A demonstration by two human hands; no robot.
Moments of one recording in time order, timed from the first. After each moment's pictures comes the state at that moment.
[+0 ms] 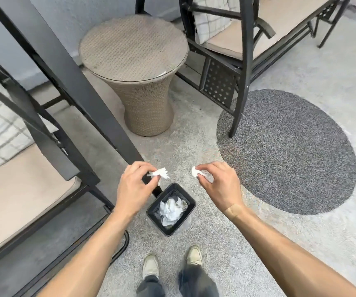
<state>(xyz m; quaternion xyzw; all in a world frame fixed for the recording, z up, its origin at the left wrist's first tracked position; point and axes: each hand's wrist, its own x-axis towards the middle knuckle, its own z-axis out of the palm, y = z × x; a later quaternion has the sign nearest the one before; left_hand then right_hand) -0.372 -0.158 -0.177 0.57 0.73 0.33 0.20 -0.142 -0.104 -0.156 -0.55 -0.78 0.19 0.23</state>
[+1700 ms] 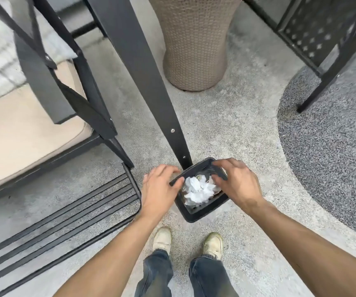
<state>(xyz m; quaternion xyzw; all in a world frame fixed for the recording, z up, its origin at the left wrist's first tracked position) -0.379 -0.186 -0.401 0.49 0.83 0.18 0.21 -0.190 -0.070 -0.397 -0.48 -0.83 0.28 0.01</state>
